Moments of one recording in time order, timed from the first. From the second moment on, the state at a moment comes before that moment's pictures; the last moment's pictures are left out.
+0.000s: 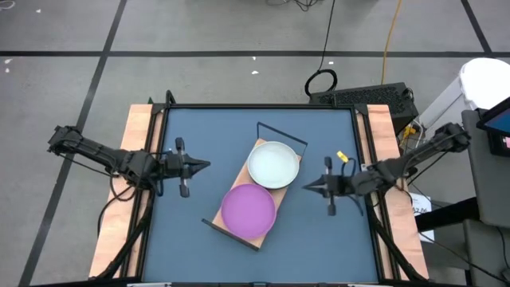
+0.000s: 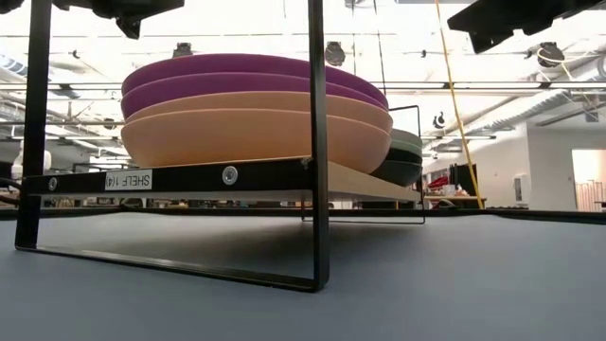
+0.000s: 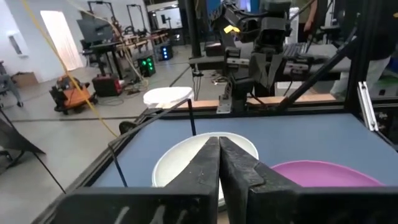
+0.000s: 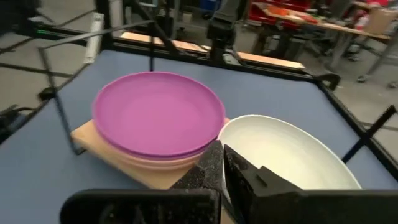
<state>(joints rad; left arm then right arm) -0.34 0.68 0.48 0.16 -0.50 0.10 0.47 0.86 0.49 0.04 0.48 0.02</state>
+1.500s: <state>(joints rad) -0.34 0.67 0.08 0.45 -0.49 0.05 0.27 0.47 0.03 0.19 0.13 -0.05</state>
